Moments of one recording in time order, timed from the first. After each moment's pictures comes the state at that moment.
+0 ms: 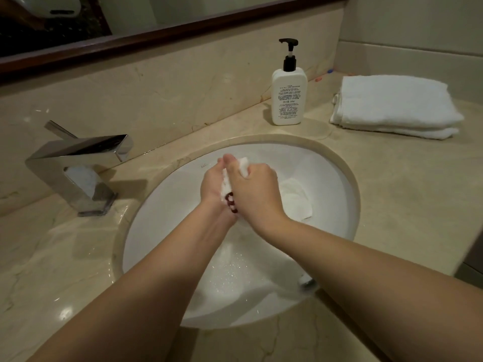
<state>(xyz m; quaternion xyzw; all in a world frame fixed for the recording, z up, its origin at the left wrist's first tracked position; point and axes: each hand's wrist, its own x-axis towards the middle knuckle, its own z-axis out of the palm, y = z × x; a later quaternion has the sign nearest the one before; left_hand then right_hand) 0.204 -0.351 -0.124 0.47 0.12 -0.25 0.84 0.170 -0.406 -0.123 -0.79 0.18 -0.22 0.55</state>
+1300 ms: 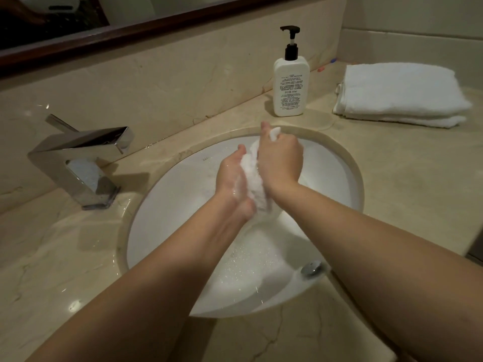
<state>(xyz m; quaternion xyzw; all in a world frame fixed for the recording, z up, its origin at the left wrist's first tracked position) 0.186 -0.355 -0.113 0.48 0.08 -0.29 0.82 0.184 -0.422 -0.118 -0.76 0.28 -0.28 0.51</state>
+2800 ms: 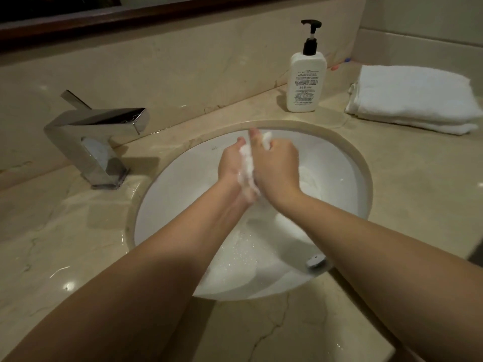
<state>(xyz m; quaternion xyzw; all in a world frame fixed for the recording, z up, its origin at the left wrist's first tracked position) 0.195 -0.347 -0.111 0.53 0.11 -0.27 0.80 0.172 -0.408 -0.118 -0.78 0.20 -0.25 0.54</state>
